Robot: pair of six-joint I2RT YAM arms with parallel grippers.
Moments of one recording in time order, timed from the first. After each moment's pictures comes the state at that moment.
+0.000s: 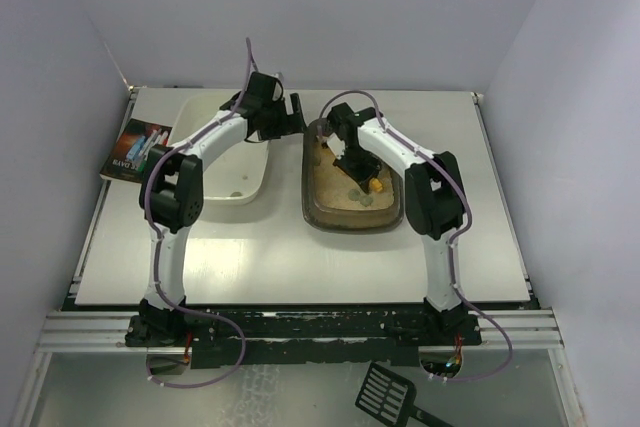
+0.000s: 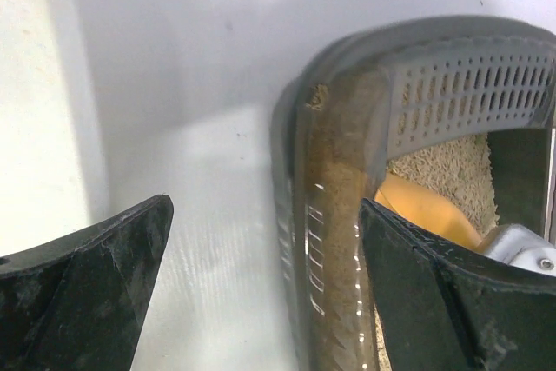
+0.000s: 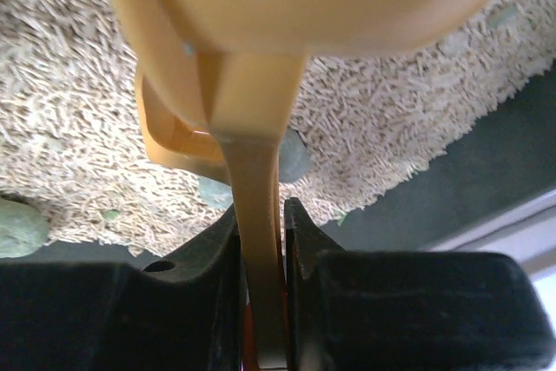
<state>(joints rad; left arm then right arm) -0.43 2.16 1.79 -0.38 0.14 -0.50 0.49 2.12 1.76 -1.14 0.16 -0.31</state>
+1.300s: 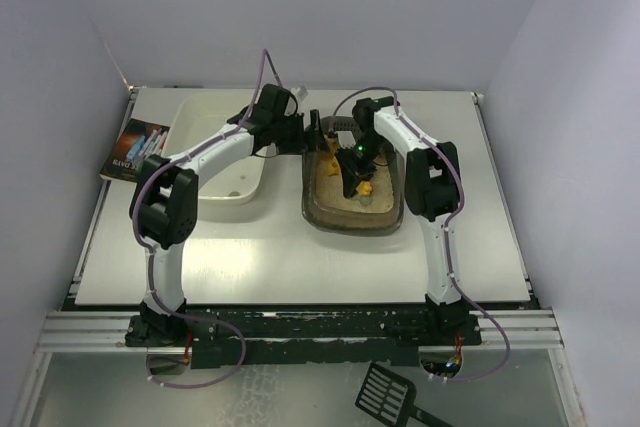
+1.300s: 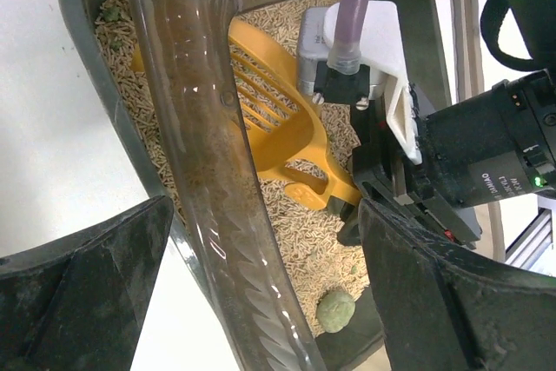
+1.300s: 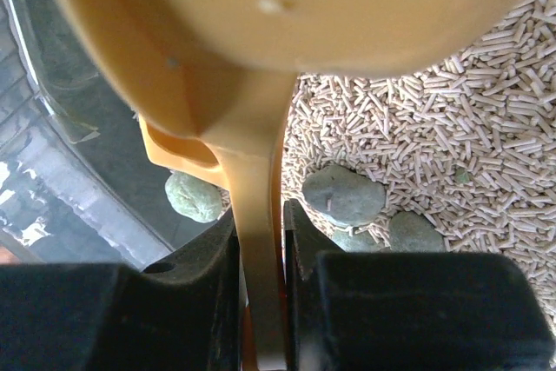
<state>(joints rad) -0.52 2.01 1.61 -0.31 0.32 -0.49 0.33 2.34 1.99 -1.34 -0.55 -0.32</state>
